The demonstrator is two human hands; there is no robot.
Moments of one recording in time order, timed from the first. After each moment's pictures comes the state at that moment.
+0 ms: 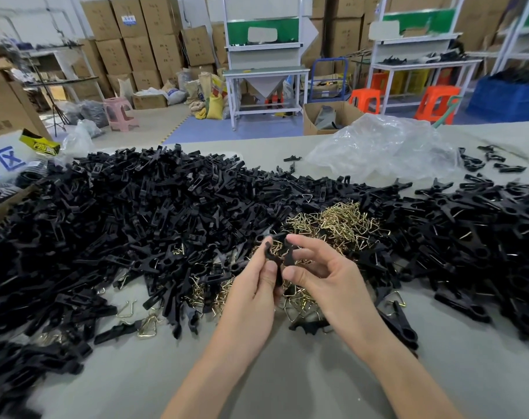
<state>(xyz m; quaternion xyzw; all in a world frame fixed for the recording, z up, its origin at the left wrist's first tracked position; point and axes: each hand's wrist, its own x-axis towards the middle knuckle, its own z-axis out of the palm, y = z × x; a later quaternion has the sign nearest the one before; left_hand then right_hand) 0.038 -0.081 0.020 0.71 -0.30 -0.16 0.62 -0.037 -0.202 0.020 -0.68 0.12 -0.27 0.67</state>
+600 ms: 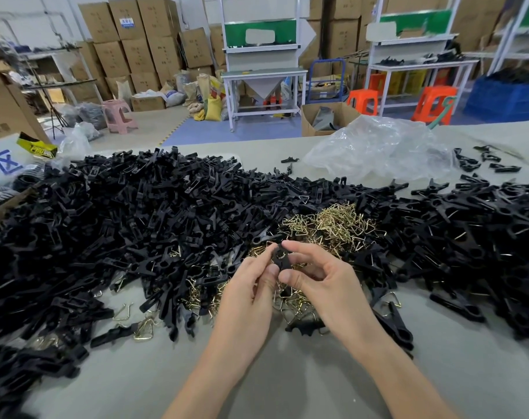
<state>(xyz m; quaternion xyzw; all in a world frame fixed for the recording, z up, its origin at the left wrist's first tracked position) 0.035 -0.076 0.023 0.75 -0.34 -0.07 0.56 -0.037 -0.204 0.016 -0.70 0.13 -0.27 0.65</state>
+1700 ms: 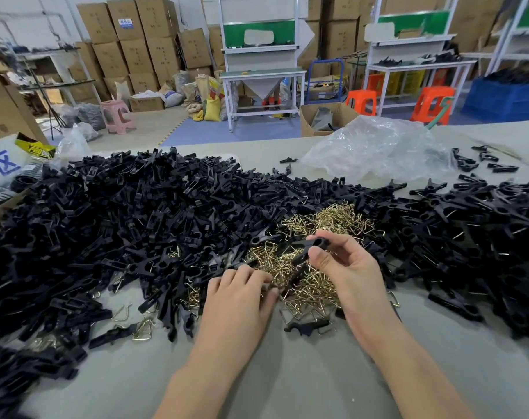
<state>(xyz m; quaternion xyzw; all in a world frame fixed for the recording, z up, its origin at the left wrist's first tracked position) 0.054 -0.071 0.001 0.89 -0.40 0.09 0.18 -0.045 -0.219 0.025 -0.59 0.20 -0.34 0.70</state>
